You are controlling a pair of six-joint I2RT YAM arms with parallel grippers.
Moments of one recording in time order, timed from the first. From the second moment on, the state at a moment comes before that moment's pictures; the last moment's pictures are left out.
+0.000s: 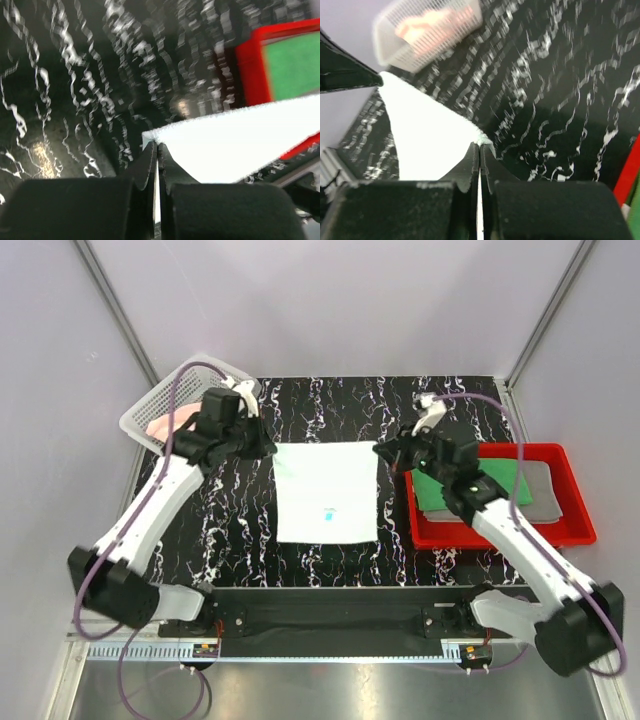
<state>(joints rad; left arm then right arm) -0.37 1.31 1.33 -0.67 0.19 -0.37 0.42 1.08 0.93 -0.06 -0.27 0.37</state>
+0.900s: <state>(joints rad) -0.22 1.94 1.55 -0.60 0.25 -0.30 0.39 1.89 1.33 -0.15 -0.10 0.36</state>
